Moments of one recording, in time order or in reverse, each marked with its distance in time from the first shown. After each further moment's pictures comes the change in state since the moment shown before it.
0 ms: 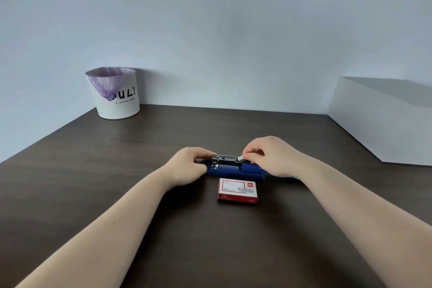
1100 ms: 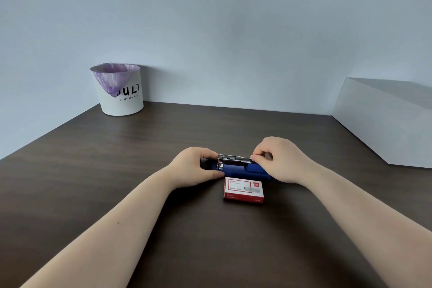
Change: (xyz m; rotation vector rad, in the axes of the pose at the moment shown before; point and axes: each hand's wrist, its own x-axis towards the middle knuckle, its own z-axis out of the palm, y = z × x) left_hand 0.001 -0.010 0.000 0.129 0.021 0.129; right_hand 0.001 0.010 0.012 -0.131 0.181 -0.125
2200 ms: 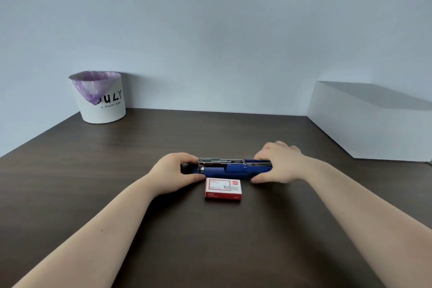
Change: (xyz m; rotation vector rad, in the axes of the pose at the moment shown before) left_hand -0.006 0.000 0.002 0.083 0.049 0.017; right_hand -0.018 0.034 -0.026 -0.353 -0.371 0.200
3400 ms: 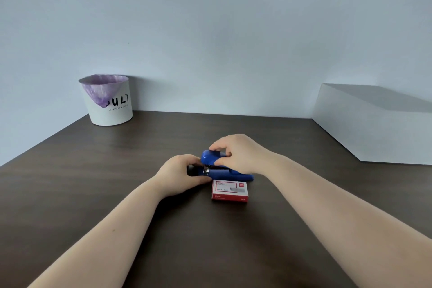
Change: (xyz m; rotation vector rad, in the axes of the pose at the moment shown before) left_hand 0.000 -0.004 0.001 0.010 0.024 -0.047; right_hand 0.023 -0.082 -0.019 0.380 0.214 -0.328
